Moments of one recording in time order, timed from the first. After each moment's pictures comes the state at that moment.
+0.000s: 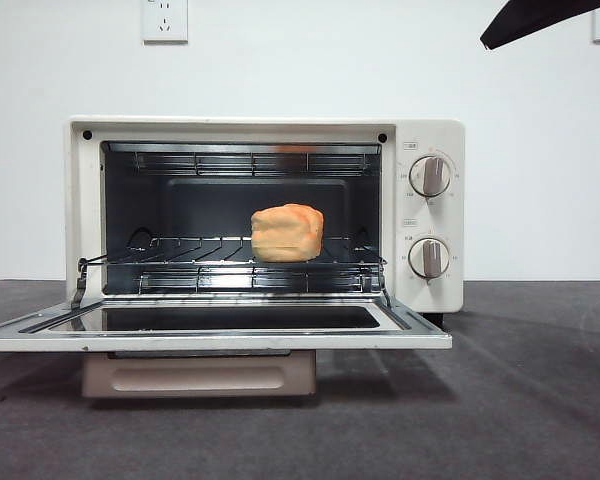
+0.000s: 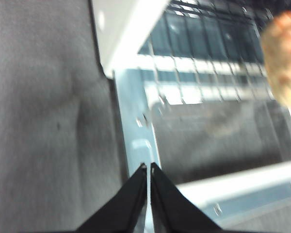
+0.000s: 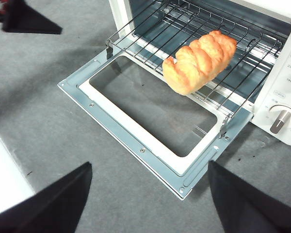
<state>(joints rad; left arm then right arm) -0.08 0.95 0.64 -0.45 0.35 -0.23 0.80 0.83 0.88 -0.64 -0.08 0.12</state>
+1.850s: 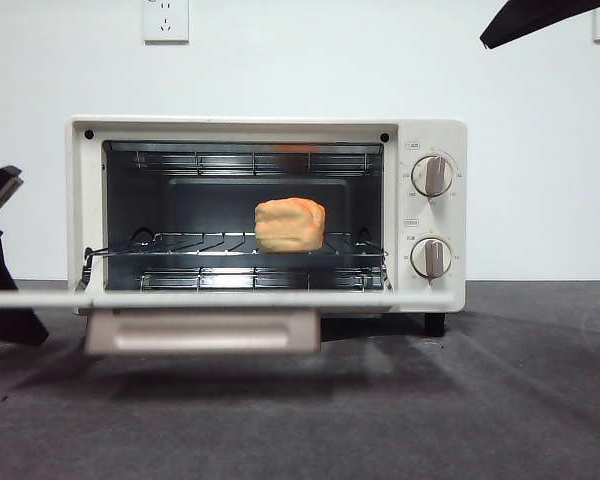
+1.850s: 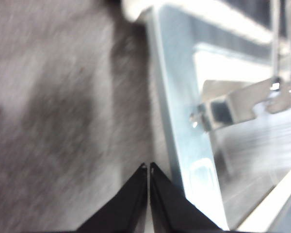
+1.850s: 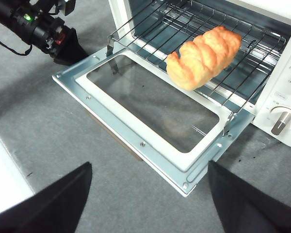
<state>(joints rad) 0.04 1.51 0.63 -0.15 0.78 -0.24 0.80 0.83 0.88 -0.63 -0.08 0.12</state>
